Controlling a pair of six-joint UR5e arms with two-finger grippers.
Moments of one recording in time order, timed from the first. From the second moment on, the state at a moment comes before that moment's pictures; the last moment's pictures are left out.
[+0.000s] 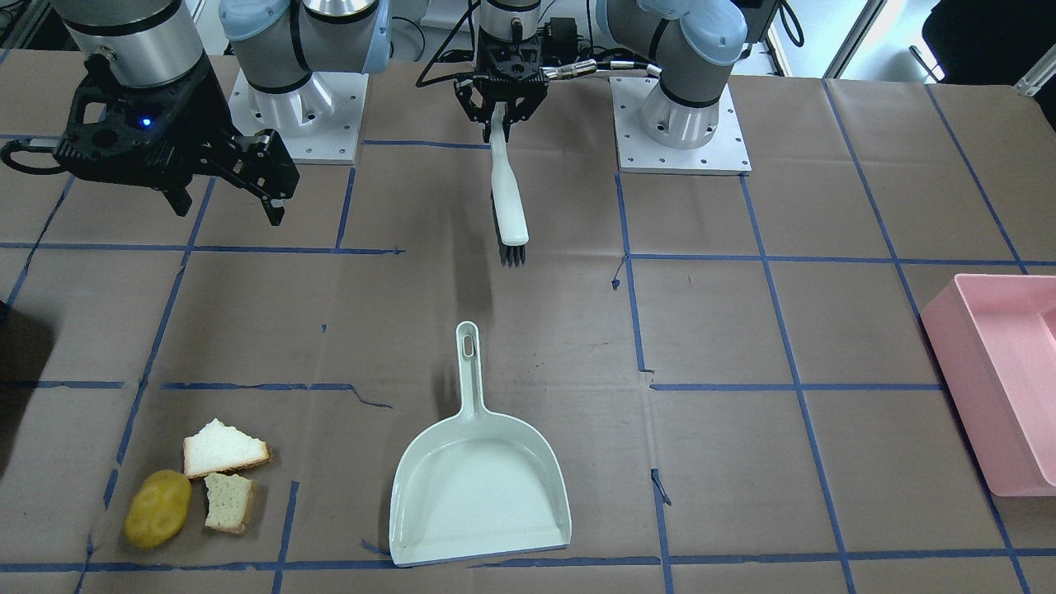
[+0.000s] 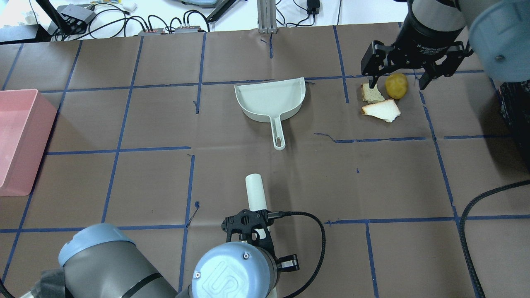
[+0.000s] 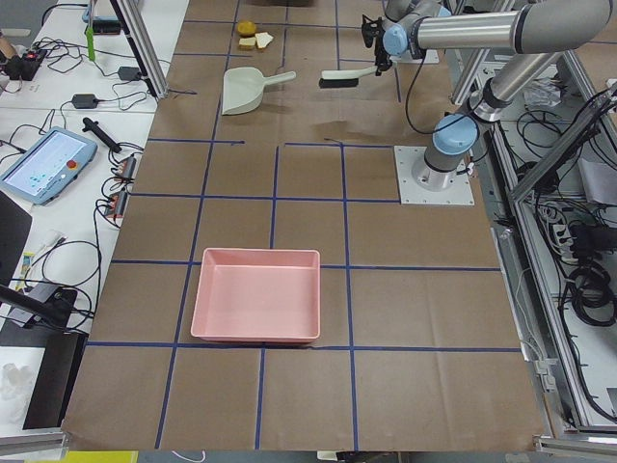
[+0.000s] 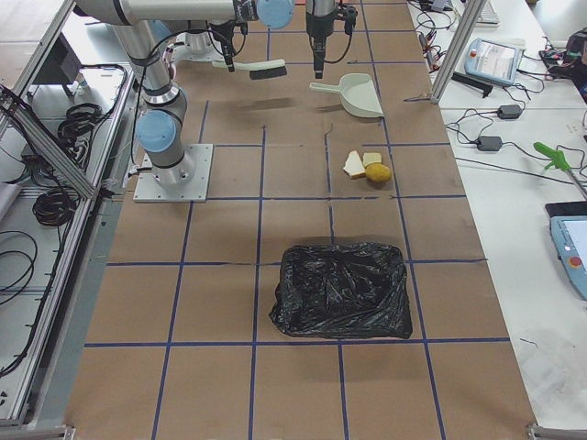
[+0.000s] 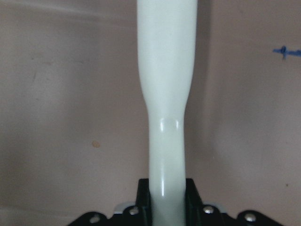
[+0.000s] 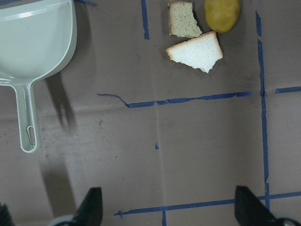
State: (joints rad) left arm -2.29 -1.36 -2.24 -1.00 1.57 -0.87; right arm 1.57 -1.58 1.57 -1.63 -1.59 0.10
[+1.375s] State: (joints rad) left arm -1.82 -1.22 -2.17 -1.35 1.63 -0.34; right arm 1.58 -1.57 1.57 -1.62 -1.59 0.08
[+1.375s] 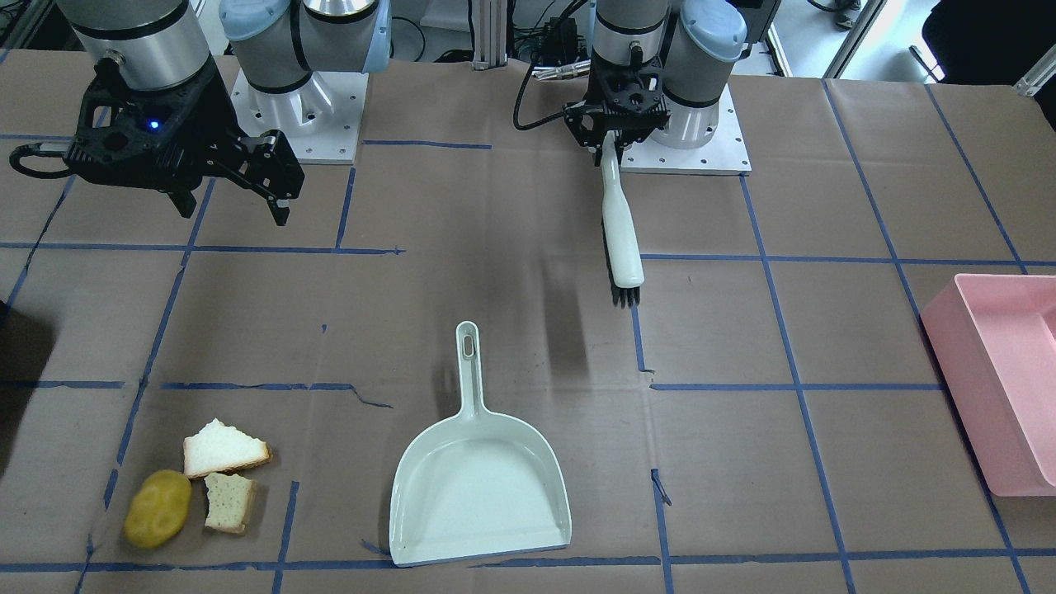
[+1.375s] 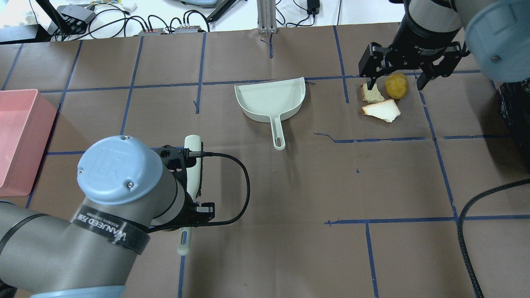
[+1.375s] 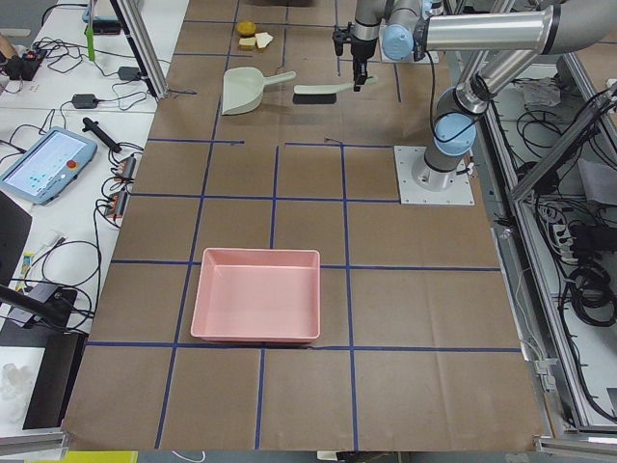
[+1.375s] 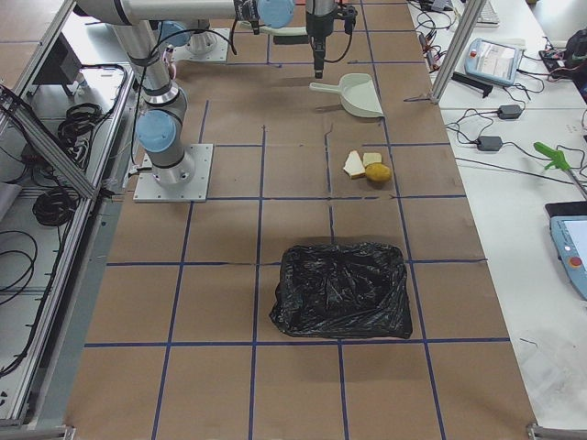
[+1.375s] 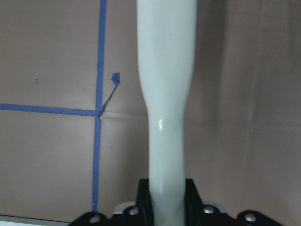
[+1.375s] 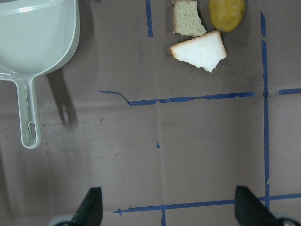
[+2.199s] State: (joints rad) left arm -1.70 -1.21 -2.17 -1.44 1.63 -0.25; right arm 1.65 -1.51 1.56 -1.65 -1.57 0.06
